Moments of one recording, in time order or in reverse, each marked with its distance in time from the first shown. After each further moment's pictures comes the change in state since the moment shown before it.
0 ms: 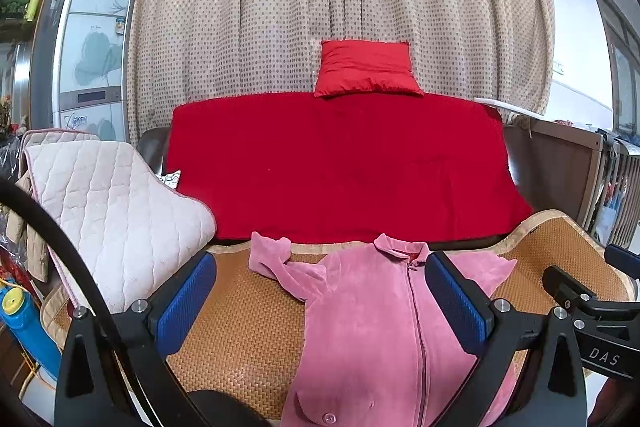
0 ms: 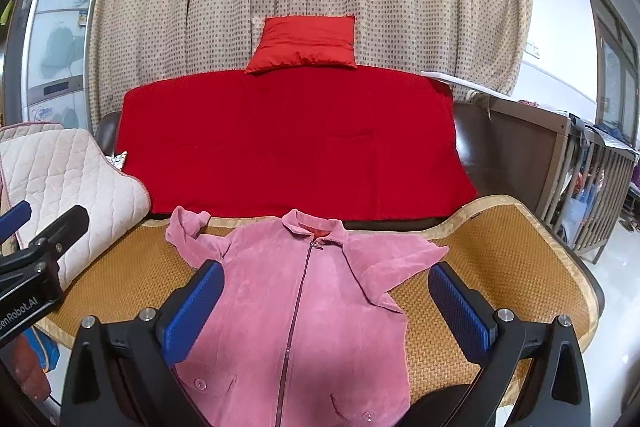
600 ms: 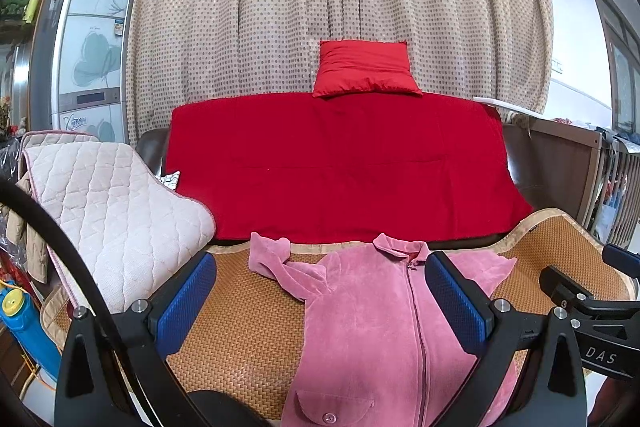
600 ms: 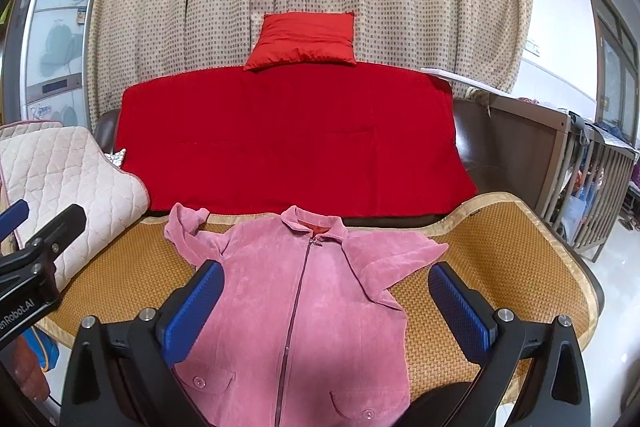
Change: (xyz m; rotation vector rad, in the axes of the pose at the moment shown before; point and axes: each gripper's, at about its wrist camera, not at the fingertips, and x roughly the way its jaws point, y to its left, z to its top) left arm -0.003 -0.002 0.003 -0.029 -0.021 -0.016; right arm 0.003 0.002 0.000 -0.003 0.014 -0.004
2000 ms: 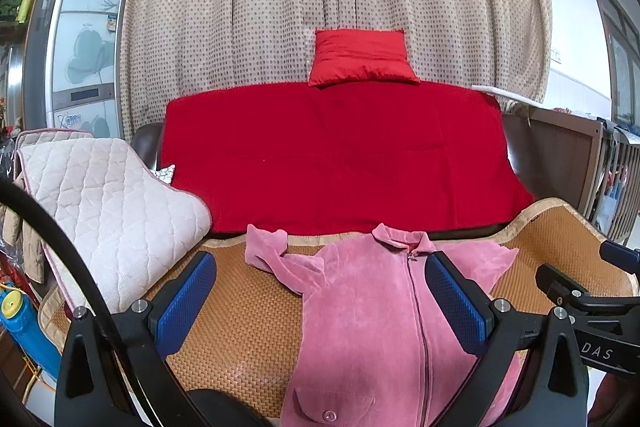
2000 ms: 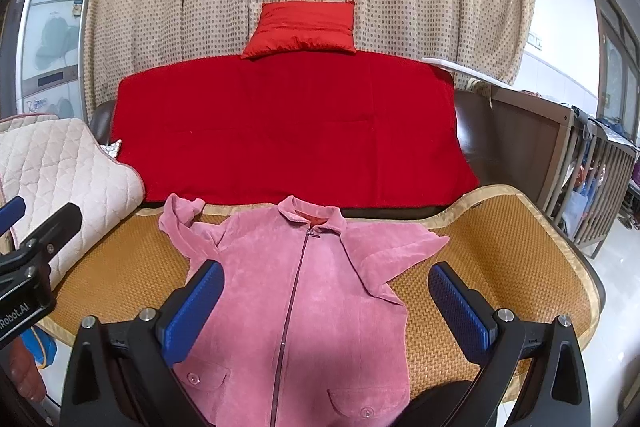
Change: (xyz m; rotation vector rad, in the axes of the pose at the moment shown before) left arm 0.017 -0.002 0.001 -0.011 0.021 -0.015; right arm 0.020 -0.001 -0.005 -0.005 0.042 -0.007
